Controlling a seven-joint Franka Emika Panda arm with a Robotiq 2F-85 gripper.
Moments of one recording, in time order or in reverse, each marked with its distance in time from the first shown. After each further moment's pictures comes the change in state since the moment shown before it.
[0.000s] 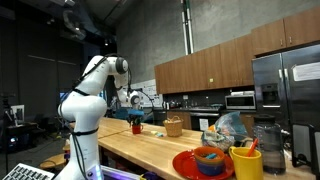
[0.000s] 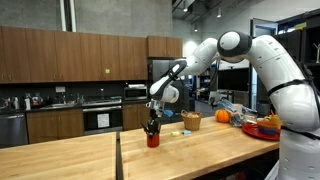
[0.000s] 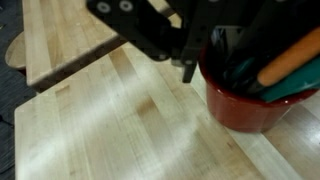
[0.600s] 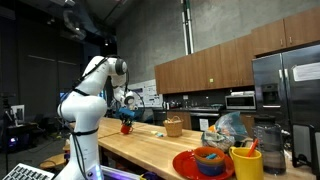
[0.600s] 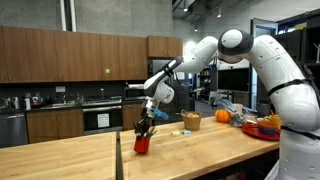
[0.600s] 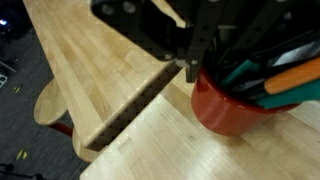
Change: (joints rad) arm 0.018 0.010 0.087 0.019 0.206 0.019 0.173
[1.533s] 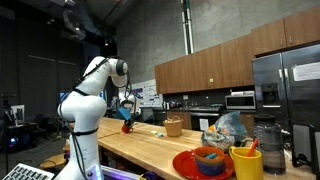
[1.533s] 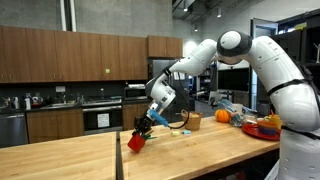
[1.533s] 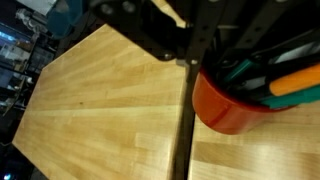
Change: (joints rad) arm -0.017 0.025 0.011 -0.038 0.602 0.225 0.028
